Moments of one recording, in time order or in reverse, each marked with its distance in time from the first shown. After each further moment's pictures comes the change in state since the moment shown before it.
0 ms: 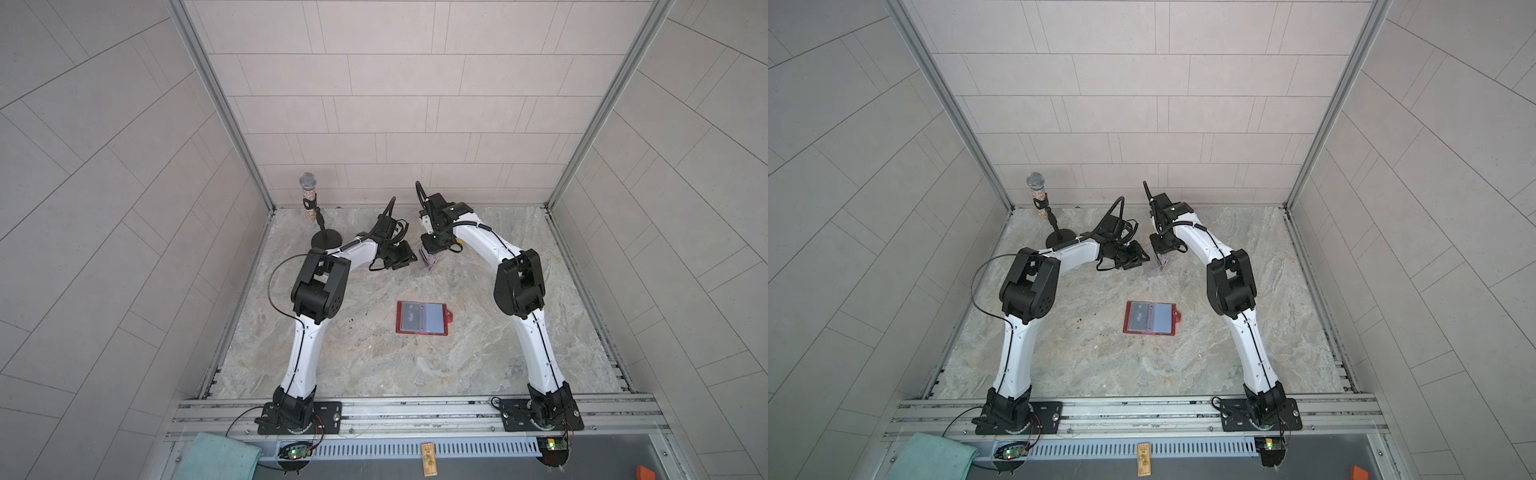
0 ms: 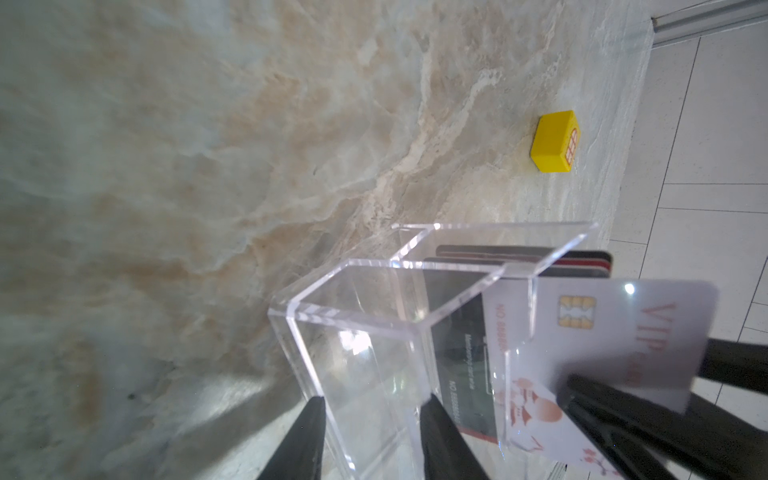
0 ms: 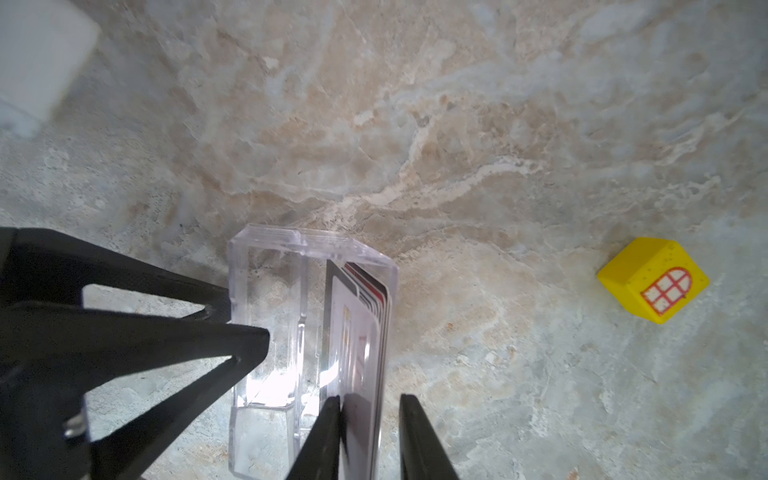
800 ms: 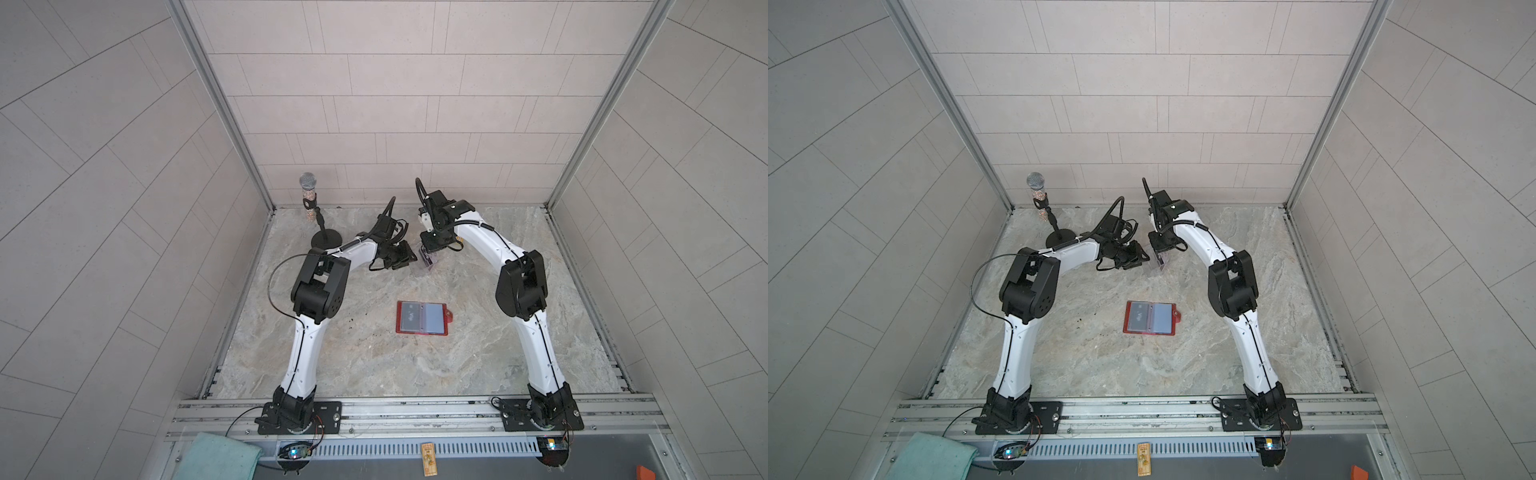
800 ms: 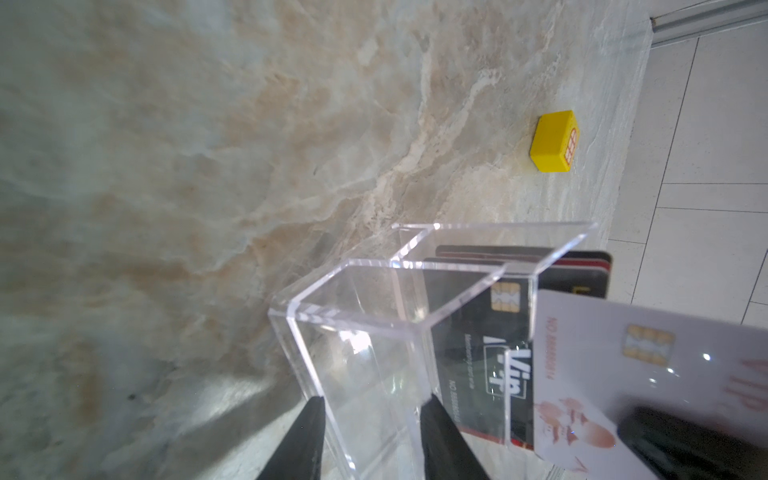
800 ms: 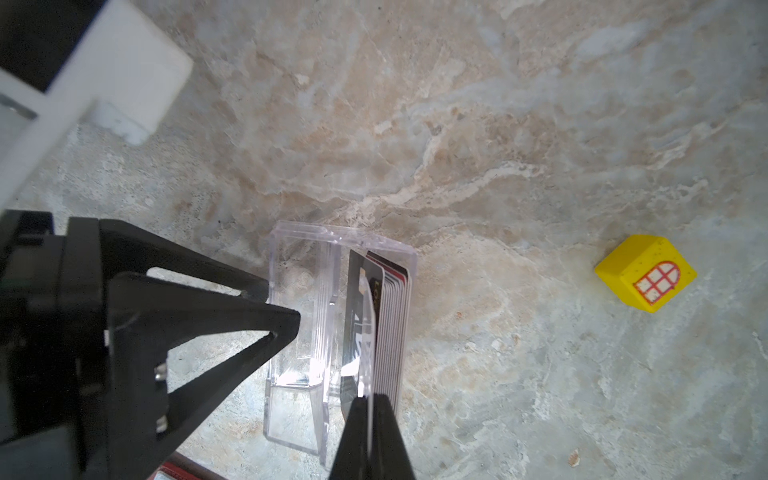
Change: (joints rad) left arm 0.002 0.000 0.000 0.000 0.008 0.000; right arm 0.001 -0.035 0.007 -0.019 -0.038 0.014
